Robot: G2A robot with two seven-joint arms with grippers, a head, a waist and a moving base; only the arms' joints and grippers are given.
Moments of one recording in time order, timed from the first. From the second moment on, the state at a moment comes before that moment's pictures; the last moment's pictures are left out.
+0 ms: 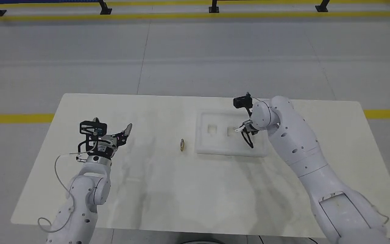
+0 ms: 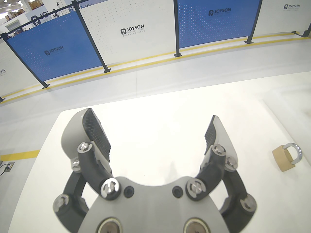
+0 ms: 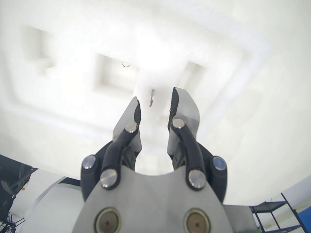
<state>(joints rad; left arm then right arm) 1.73 -1.15 -1.60 -1.80 1.33 0.00 0.00 -0.78 -1.26 0.95 -1.23 -0.98 0.15 1.41</state>
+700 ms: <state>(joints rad) 1.73 -1.15 -1.60 -1.80 1.33 0.00 0.00 -0.75 -1.28 0.92 -1.18 -0.97 0.14 1.40</state>
